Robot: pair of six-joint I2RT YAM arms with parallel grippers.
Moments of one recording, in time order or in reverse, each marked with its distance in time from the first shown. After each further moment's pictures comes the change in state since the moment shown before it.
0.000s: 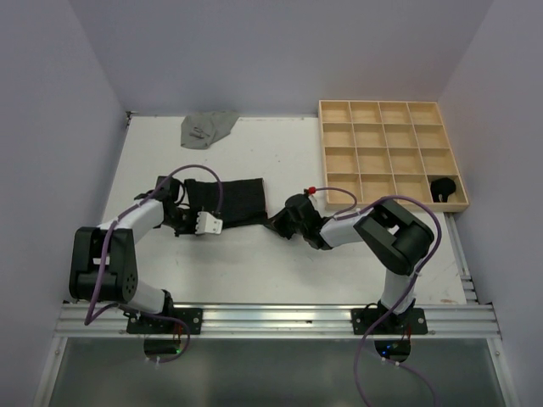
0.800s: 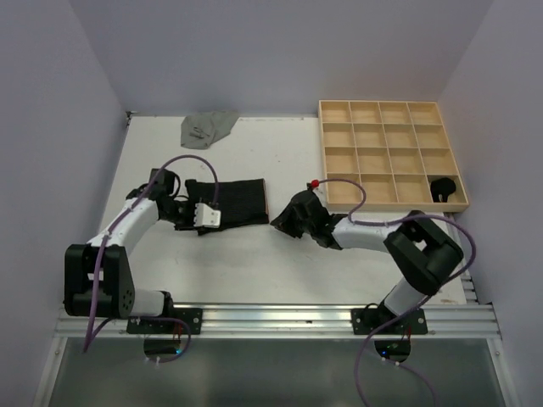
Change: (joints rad) left arm 0.002 -0.094 0.049 -0.081 0.064 -0.028; right arm 0.003 -0.149 -0.015 -0.169 0.012 -0.171
